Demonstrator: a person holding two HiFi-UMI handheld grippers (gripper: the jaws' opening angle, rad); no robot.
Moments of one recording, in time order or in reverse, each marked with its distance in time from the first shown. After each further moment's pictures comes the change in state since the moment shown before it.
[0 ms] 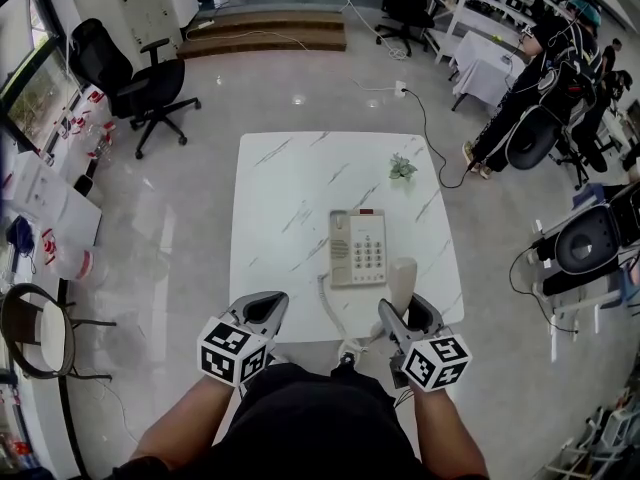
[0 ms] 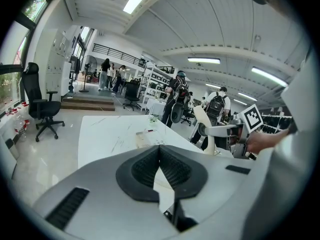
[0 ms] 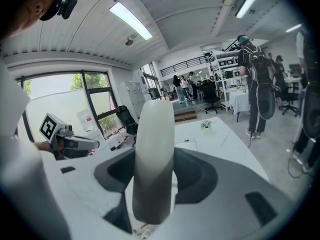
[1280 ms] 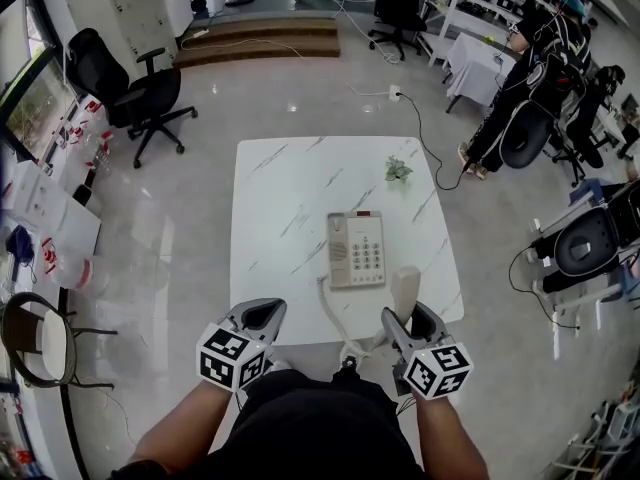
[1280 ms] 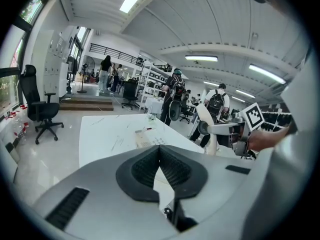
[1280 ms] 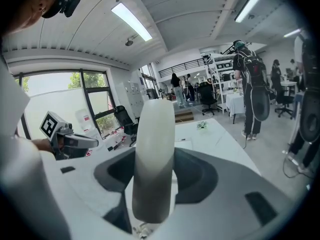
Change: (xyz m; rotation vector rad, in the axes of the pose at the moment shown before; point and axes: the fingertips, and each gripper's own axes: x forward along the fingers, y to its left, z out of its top) left arm -0.010 -0.006 -0.008 0.028 0.017 -0.011; right arm -0.023 0.002 -0.010 -0.009 -0.011 -0.039
